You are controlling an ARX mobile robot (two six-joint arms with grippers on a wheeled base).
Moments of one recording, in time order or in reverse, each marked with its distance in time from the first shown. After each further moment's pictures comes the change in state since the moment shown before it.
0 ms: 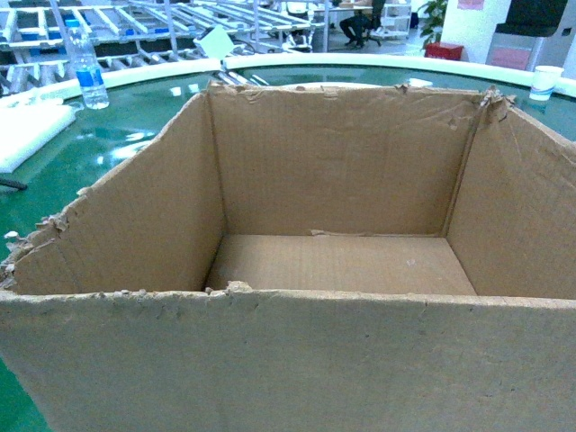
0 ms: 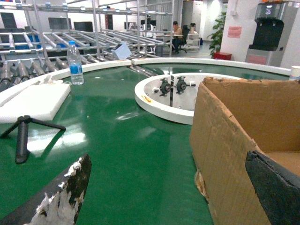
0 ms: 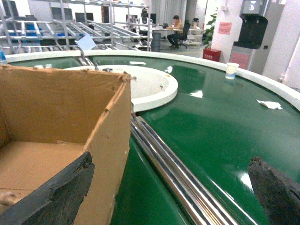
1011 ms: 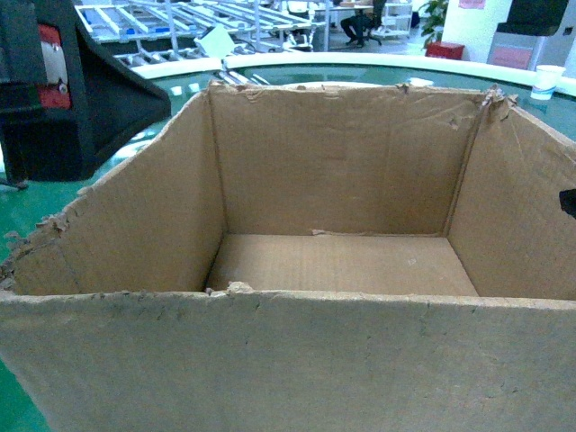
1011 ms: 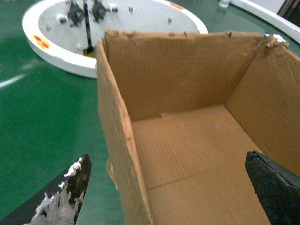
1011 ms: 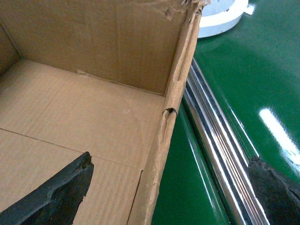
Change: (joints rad) left arm -0.174 0.959 0.541 0.057 0.192 -0.114; right arm 0.237 1.011 0.513 0.030 0.075 -0.103
